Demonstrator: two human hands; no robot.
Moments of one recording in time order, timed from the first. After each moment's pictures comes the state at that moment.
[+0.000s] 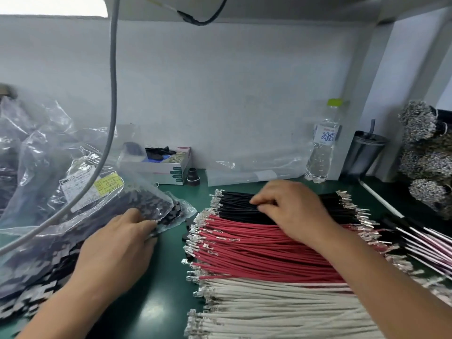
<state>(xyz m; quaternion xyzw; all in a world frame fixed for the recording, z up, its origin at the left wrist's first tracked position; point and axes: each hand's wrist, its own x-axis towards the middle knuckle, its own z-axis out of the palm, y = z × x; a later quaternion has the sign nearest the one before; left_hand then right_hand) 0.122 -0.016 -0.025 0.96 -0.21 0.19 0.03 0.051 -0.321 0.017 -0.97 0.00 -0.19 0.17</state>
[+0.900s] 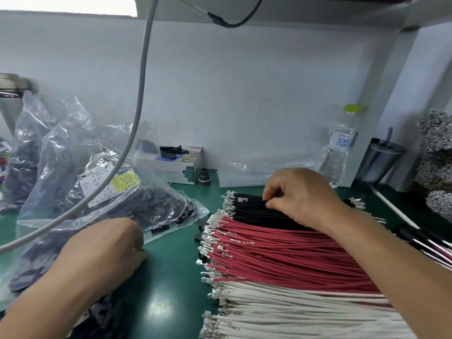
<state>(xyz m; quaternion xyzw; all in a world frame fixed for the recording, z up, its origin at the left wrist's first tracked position) 0.124 0.016 0.002 0.98 -0.16 0.04 -0.05 0.073 -0.313 0.045 -0.98 0.00 -0.16 0.11</state>
